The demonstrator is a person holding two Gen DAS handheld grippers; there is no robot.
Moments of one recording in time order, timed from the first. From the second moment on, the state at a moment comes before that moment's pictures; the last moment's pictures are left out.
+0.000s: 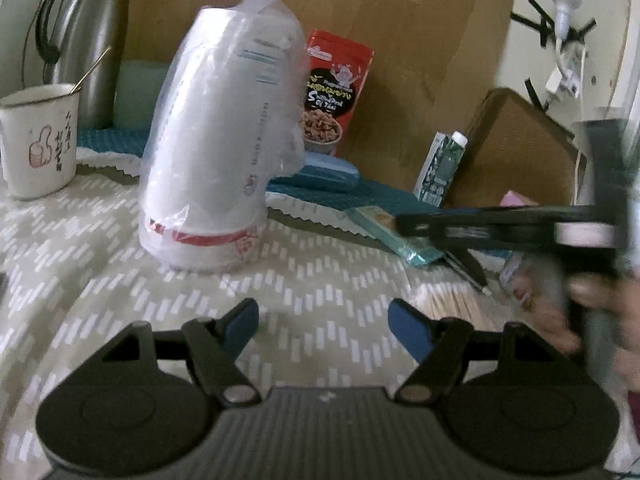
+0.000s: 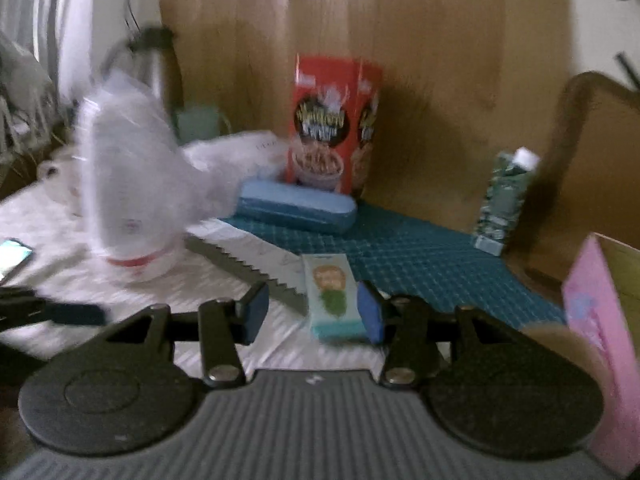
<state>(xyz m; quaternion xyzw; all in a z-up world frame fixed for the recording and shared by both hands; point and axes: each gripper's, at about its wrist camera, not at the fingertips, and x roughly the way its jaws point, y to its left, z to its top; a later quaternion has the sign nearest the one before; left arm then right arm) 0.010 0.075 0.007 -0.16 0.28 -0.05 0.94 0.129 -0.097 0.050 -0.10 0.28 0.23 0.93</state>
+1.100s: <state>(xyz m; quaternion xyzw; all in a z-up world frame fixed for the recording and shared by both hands) 0.013 0.072 0.006 -0.15 0.28 -0.03 0.95 0.057 -0.117 0.097 0.02 0.20 0.29 0.93</state>
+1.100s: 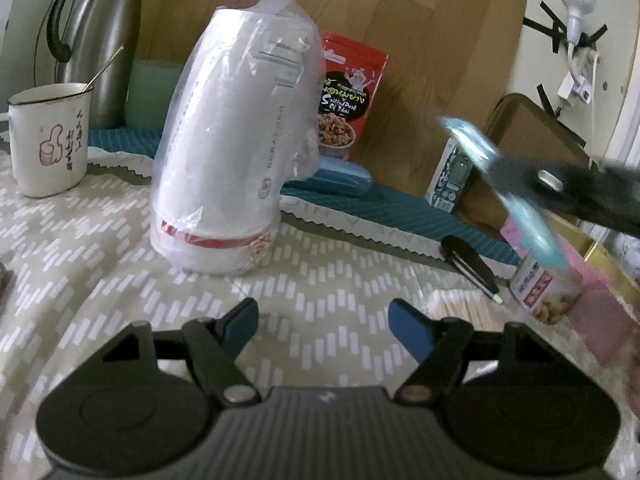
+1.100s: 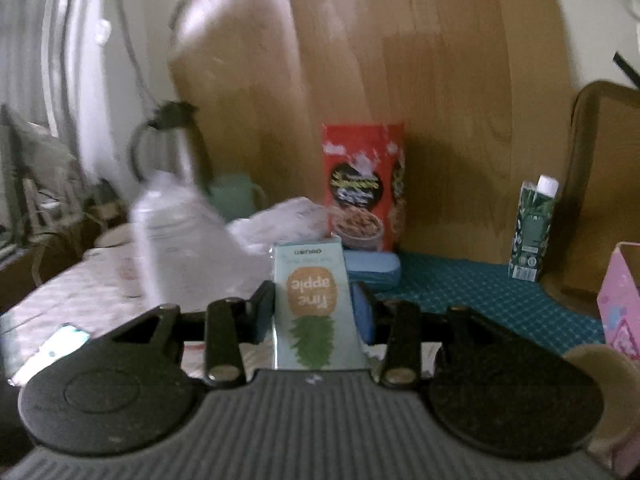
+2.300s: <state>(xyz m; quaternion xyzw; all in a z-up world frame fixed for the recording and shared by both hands) 0.018 0.061 0.005 -0.10 0.30 -0.01 0.95 -0.052 -0.130 0.023 -0.09 0.24 0.29 0.92</state>
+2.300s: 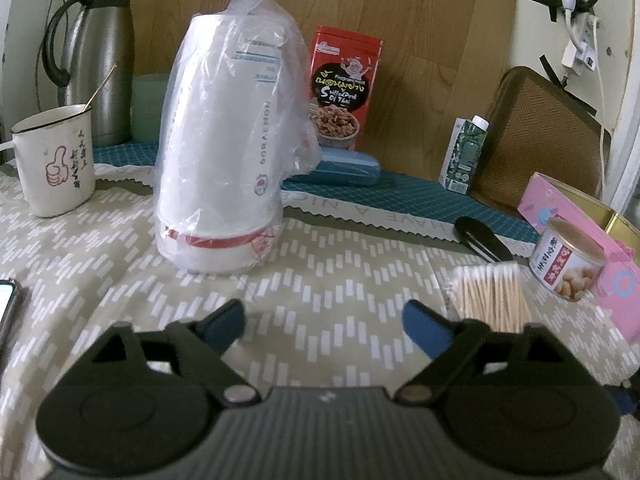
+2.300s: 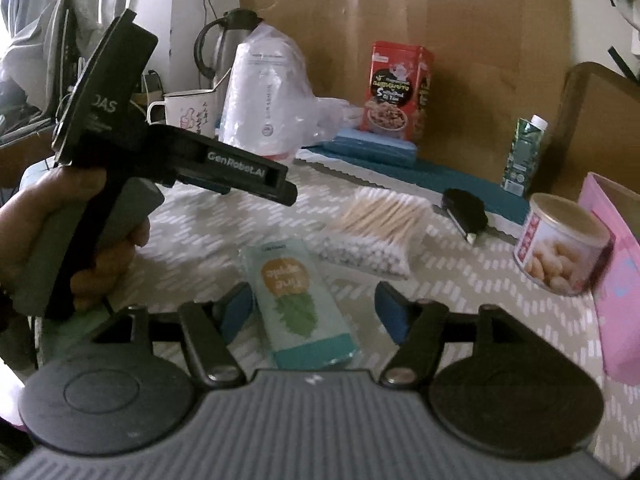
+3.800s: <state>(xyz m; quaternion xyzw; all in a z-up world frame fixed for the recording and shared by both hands) 0.023 0.056 0.004 -0.07 0.31 -0.05 0.95 -0.042 -0.139 0.019 -0.04 0.29 0.33 0.90</state>
